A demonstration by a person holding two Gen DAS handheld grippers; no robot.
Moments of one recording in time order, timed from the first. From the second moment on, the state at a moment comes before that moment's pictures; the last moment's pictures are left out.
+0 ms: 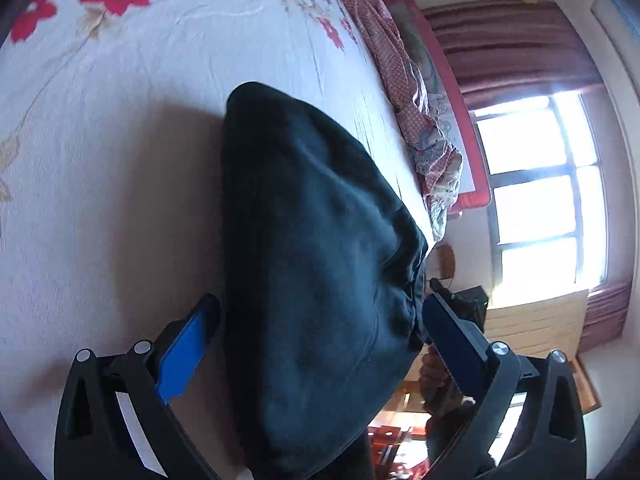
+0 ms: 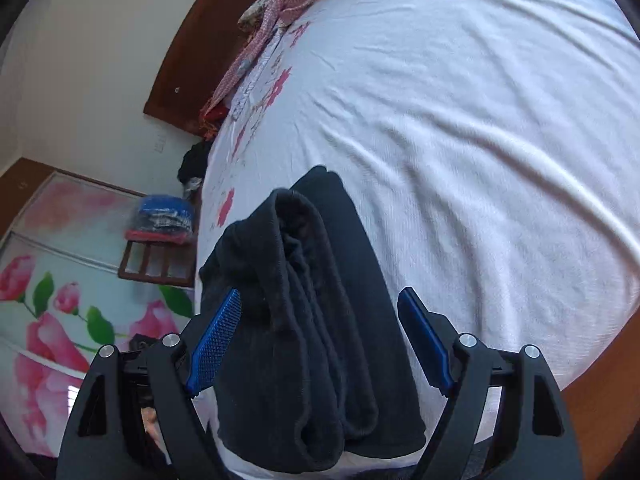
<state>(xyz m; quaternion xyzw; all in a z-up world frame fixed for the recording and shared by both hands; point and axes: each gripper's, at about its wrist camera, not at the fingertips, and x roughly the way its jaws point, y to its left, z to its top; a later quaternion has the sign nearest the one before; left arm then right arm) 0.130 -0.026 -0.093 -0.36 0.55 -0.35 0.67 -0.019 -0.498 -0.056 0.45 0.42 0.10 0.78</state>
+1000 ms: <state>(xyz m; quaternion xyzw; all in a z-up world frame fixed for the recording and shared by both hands) 0.117 -0.092 -0.110 -0.28 0.61 -0.37 0.64 -0.025 -0.453 -0.052 0.41 0.45 0.11 0.79</state>
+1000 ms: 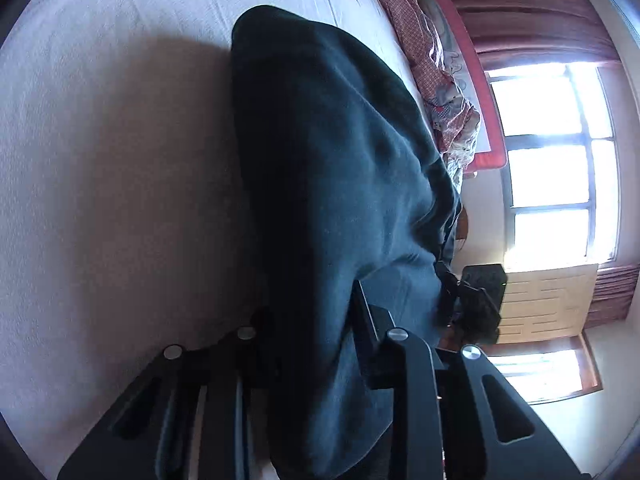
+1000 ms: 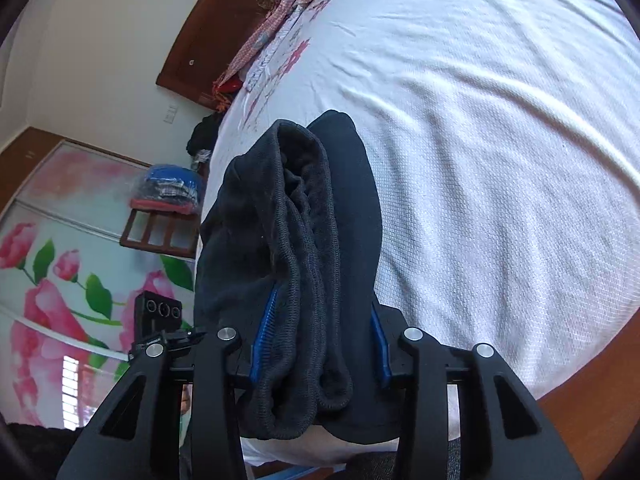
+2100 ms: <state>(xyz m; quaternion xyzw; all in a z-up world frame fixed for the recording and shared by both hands) 0.268 0.053 -0.069 -0.23 0.58 -0.25 0.74 0.194 -0.322 -0.072 0.39 0.49 0.14 0.76</state>
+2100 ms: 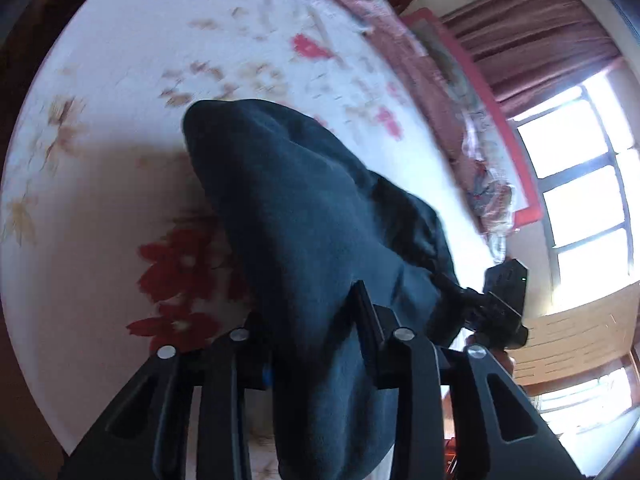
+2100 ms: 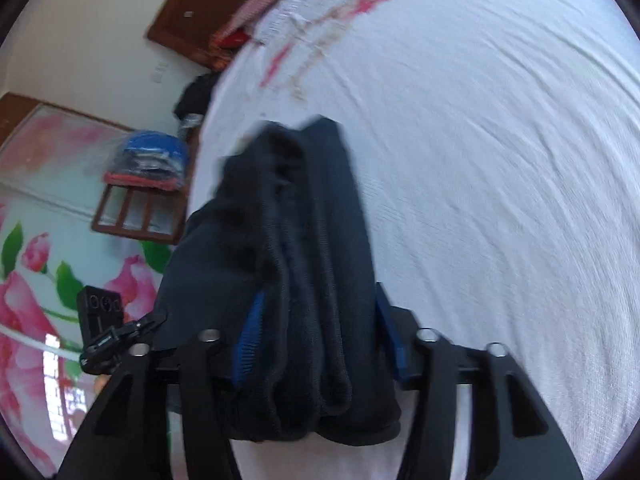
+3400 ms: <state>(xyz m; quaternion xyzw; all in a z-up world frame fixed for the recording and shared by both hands) 0.114 0.039 -0.035 -0.16 0.51 -0.28 0.80 0.084 -0.205 0.029 0.19 0.48 0.19 0.83</state>
